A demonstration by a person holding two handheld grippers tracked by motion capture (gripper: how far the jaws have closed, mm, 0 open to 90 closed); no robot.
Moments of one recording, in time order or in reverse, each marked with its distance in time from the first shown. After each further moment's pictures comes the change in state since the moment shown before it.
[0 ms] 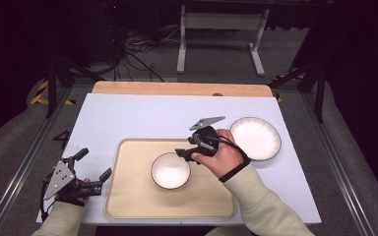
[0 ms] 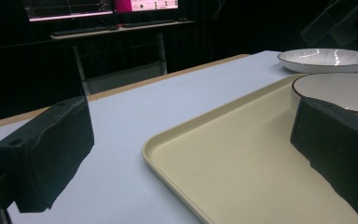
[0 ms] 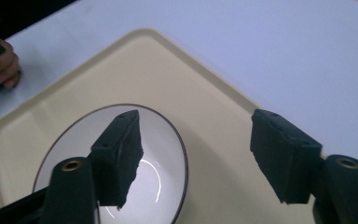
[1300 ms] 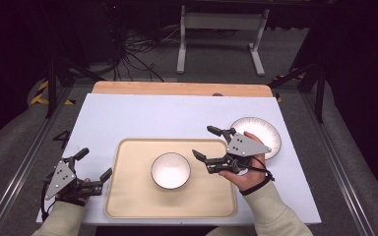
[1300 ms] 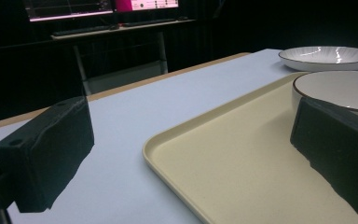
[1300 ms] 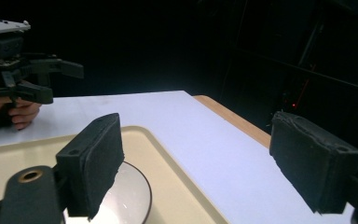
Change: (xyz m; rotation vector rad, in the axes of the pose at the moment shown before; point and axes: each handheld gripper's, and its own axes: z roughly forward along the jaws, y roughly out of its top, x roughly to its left) left arm -0.001 0.000 0.001 0.005 -0.001 0.006; right arm -0.009 -0.052 -0.058 -0.587 -0.043 -0.351
